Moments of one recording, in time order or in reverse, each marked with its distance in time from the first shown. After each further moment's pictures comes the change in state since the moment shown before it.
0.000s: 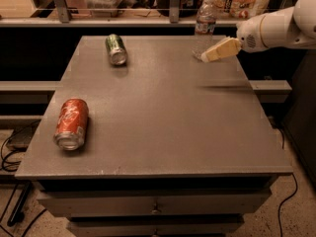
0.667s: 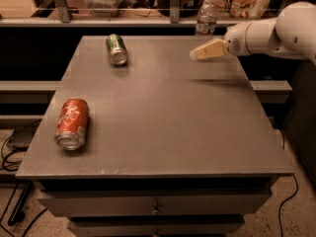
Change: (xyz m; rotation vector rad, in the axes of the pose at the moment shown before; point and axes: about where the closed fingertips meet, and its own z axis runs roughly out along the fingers) arm -0.005 -0.002 0.040 0.013 -0.091 0.093
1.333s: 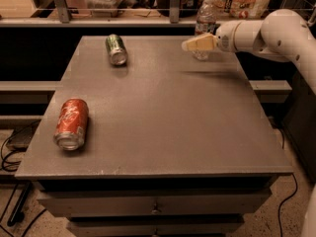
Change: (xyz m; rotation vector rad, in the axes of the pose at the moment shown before) arm -0.020 -0.016 0.035 0.040 -0.111 0.048
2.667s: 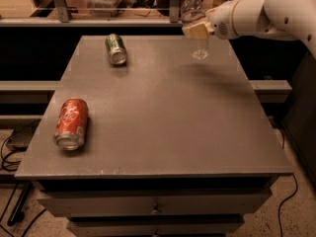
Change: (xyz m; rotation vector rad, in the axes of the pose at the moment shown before) arm -0.056 0.064 -0.030 -0.091 0.043 -0.223
